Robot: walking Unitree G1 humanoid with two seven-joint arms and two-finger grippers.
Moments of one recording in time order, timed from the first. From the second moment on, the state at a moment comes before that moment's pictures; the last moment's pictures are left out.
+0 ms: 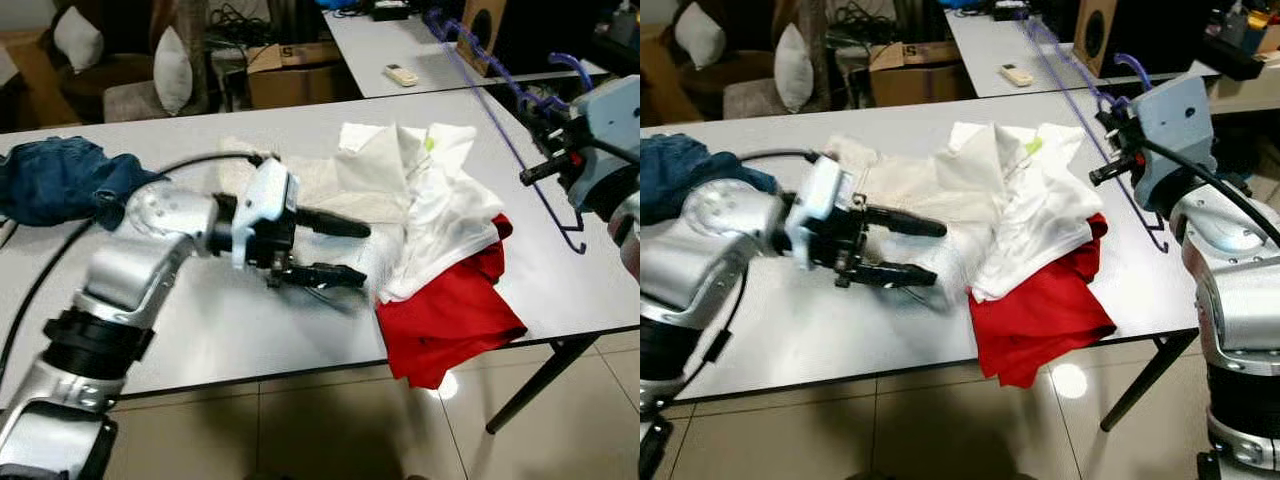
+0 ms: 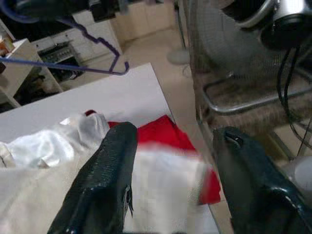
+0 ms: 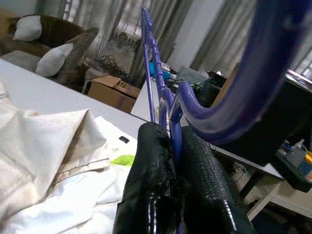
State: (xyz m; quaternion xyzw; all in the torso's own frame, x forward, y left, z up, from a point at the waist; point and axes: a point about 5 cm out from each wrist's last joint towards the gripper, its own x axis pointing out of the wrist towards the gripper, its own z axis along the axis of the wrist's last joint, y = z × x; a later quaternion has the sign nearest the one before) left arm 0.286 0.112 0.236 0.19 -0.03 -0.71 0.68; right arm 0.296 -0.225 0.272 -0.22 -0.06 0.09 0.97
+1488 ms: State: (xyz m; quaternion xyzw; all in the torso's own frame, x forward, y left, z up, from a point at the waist) left arm 0.305 0.153 0.180 0.07 -0.03 -0.19 0.98; right arm 0.270 -0.145 0.210 -0.06 -0.01 0.07 1.00
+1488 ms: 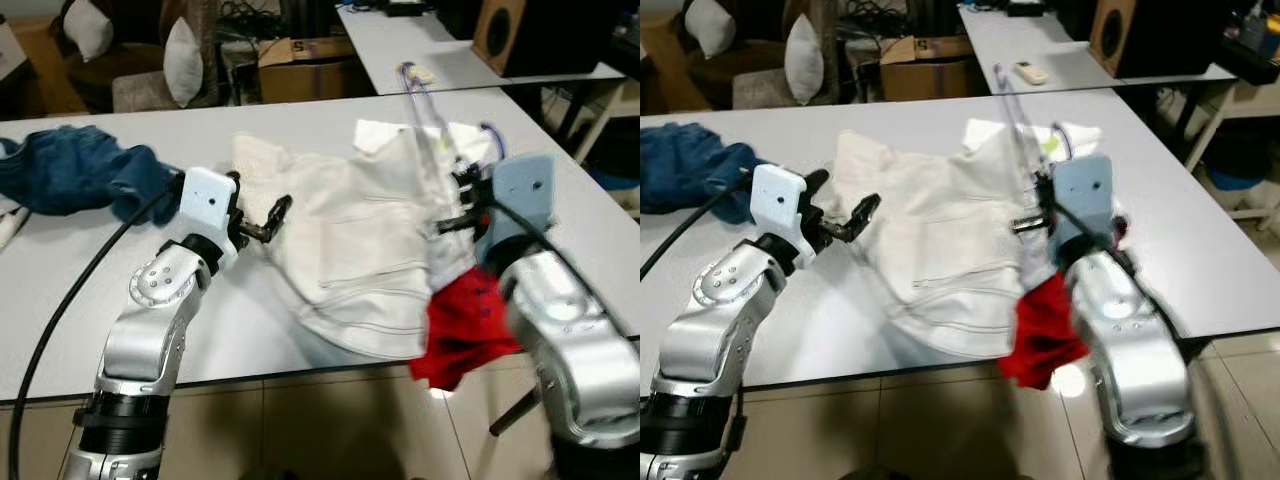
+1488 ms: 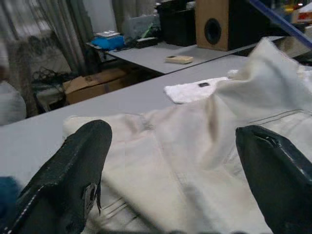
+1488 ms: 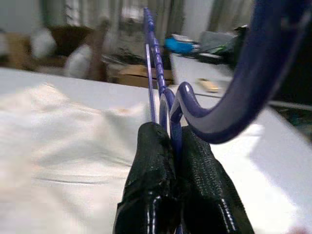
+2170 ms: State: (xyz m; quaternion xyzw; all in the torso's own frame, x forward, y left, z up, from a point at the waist) left arm 0.303 0.142 0.172 0.06 -0.01 -0.20 0.98; right arm 0.269 -0.149 0.212 -0.01 -0.04 0.06 1.00
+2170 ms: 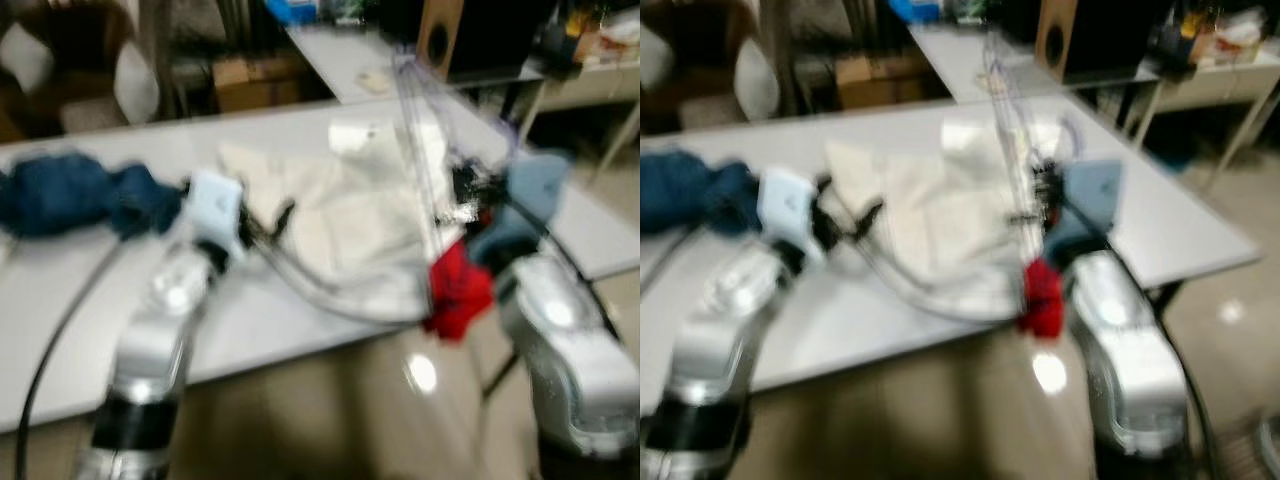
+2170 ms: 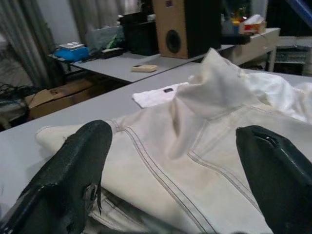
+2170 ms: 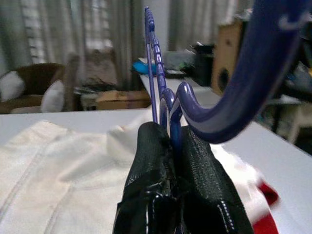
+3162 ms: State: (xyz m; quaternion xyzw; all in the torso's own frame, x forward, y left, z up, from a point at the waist) left arm 0.301 0.146 0.168 0.08 -0.01 -0.19 0.98; right arm 0.270 -0.153 0.202 -0.02 -0.01 0.08 1.00
